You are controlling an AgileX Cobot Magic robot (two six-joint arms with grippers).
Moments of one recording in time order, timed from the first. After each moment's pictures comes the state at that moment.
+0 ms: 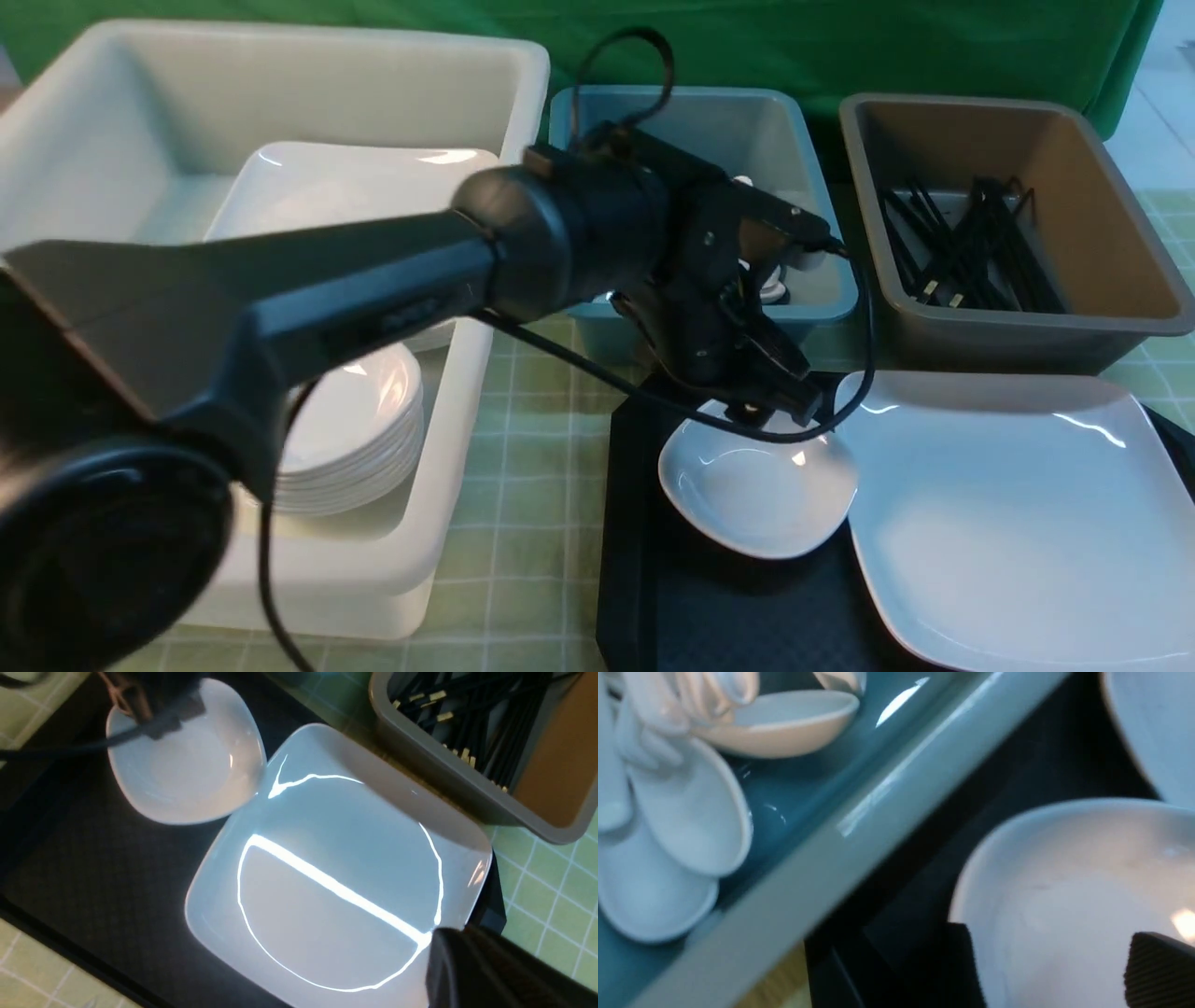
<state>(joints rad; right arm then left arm) 0.35 1.06 -1.26 -0.07 1.18 -0.18 -0.73 2.14 -1.76 0.03 0.77 -0.02</state>
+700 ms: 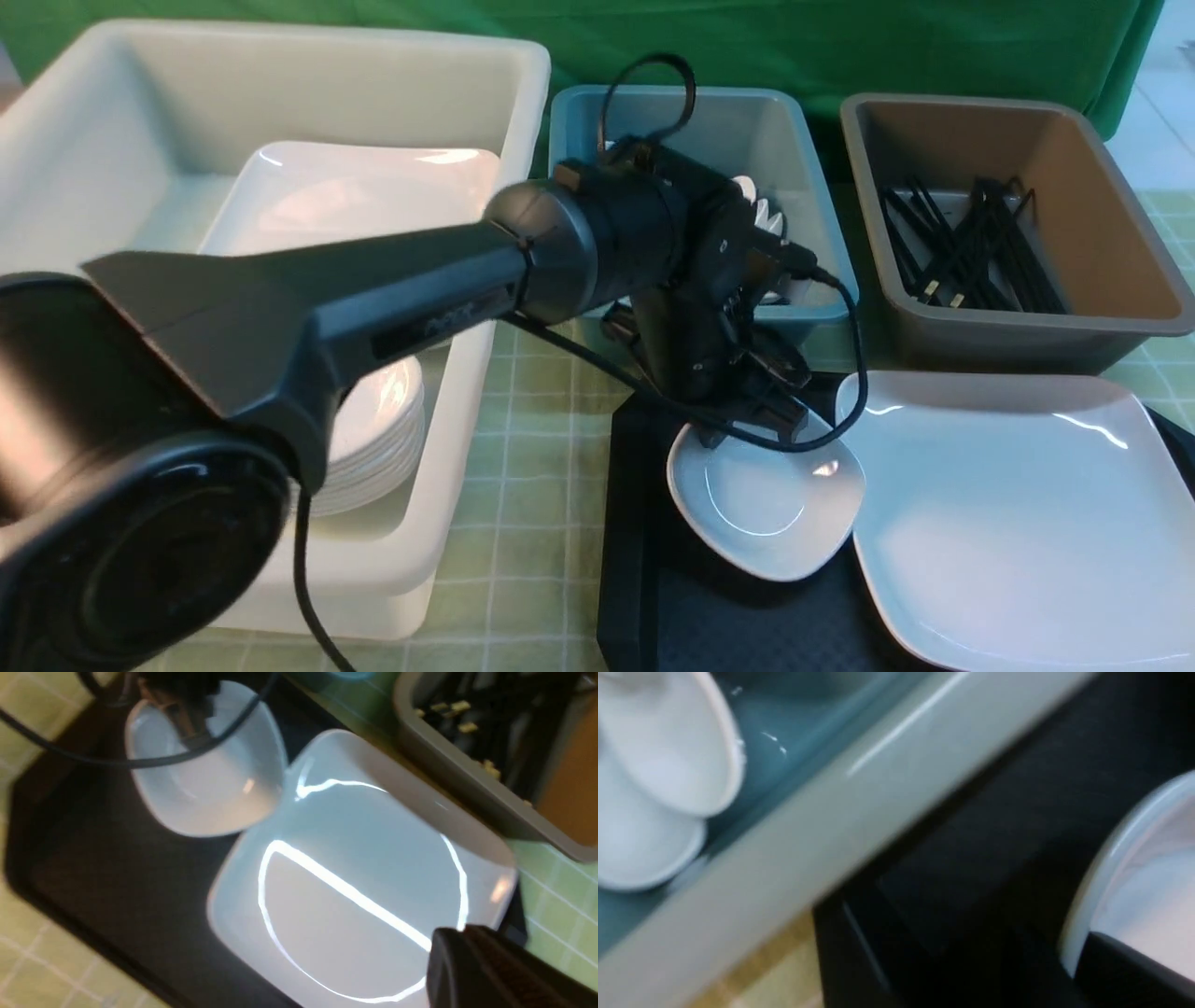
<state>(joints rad) 0.35 1.06 -1.26 0.07 1.17 -0.29 -0.73 2.16 -1.82 0.05 0.92 -0.06</state>
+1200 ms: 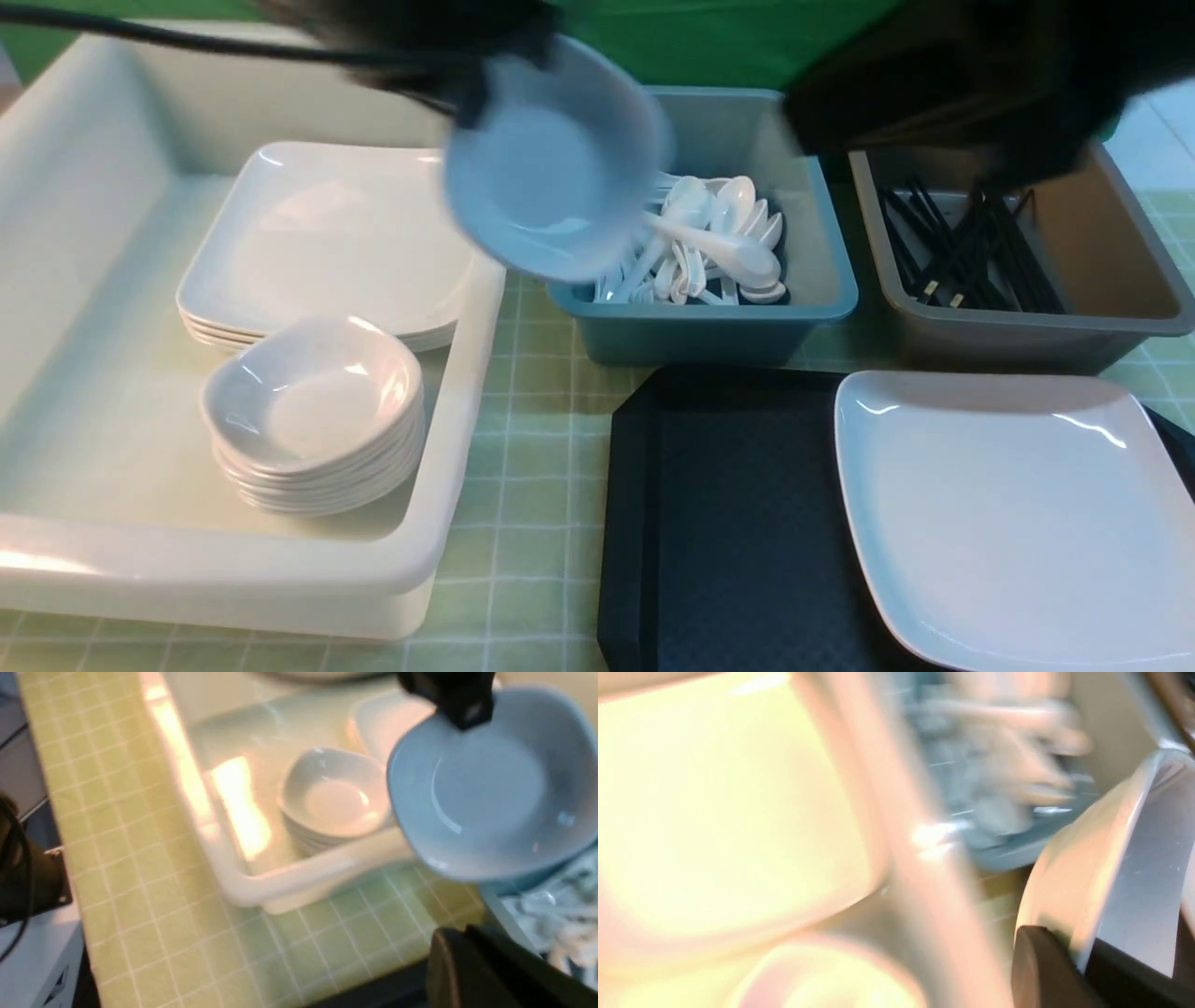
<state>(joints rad) 0.62 1.42 -1.68 0.50 1.10 -0.55 -0.30 1.59 -1.73 -0.05 1.09 -0.07</state>
